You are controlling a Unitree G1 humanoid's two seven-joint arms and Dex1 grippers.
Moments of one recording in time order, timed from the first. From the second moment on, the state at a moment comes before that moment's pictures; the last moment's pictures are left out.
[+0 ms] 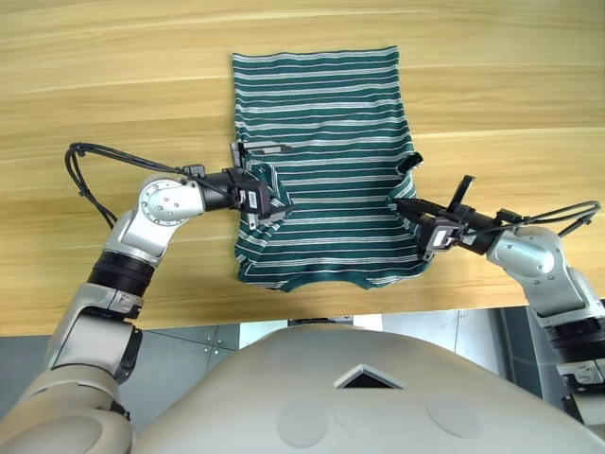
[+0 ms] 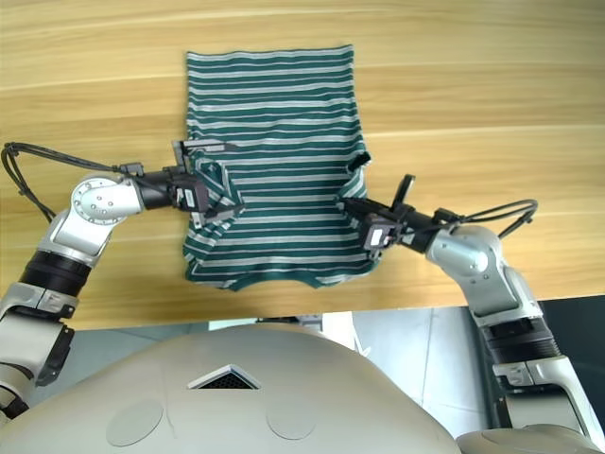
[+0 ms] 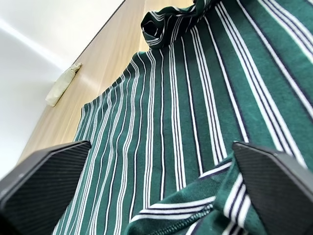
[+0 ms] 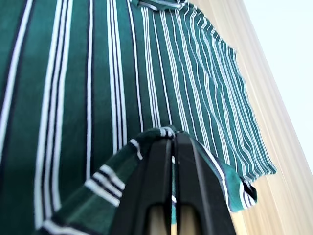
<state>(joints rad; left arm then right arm) -0.17 0.61 -0.36 0.26 0.16 -0.61 -0.80 0.18 -0.75 0.21 -0.03 -0.22 -0.53 0.60</state>
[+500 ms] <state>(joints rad) -0.18 0.60 -0.36 0.26 0.16 -0.61 -0.80 0.11 -0.61 0.29 0.02 -0.34 -0.44 0.54</state>
